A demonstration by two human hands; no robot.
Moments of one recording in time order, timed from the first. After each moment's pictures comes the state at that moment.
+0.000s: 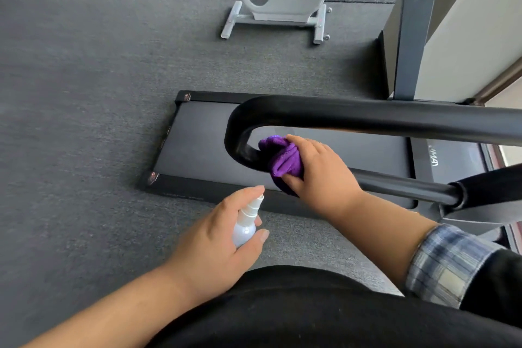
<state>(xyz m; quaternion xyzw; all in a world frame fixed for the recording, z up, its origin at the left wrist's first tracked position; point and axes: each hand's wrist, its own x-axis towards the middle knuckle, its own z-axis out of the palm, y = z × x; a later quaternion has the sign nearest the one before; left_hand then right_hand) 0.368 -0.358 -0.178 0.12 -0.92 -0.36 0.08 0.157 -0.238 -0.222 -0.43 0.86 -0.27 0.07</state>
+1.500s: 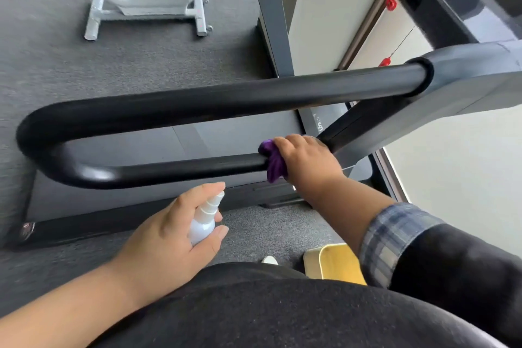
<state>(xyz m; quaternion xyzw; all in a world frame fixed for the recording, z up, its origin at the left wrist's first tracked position) 0.284 -0.279 -0.186 -0.07 -0.92 -0.38 0.03 0.098 -0.057 -0.234 -0.29 0.96 0.01 0.03</state>
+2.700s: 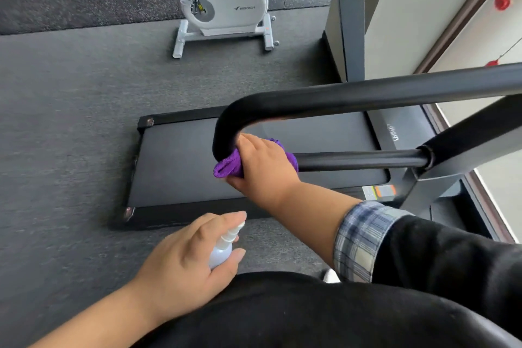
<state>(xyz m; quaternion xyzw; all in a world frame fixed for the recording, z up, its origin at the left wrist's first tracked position) 0.390 -0.416 -0.171 -0.06 -0.95 -0.29 0.11 0.205 -0.316 -0.220 -0.39 0.87 -0.29 -0.02</state>
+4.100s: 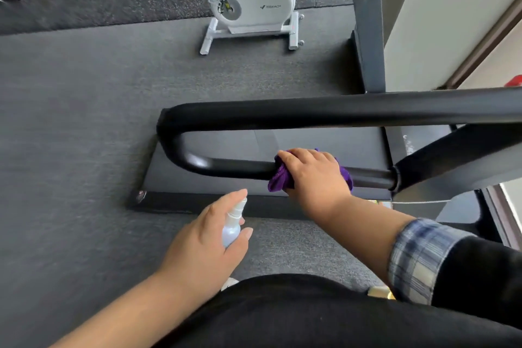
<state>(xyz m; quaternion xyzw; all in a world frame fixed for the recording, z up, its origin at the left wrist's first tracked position) 0.334 -0.277 -0.166 0.18 -0.94 -0.29 0.03 0.124 -0.147 -0.245 -0.42 0.90 -0.11 0.02</state>
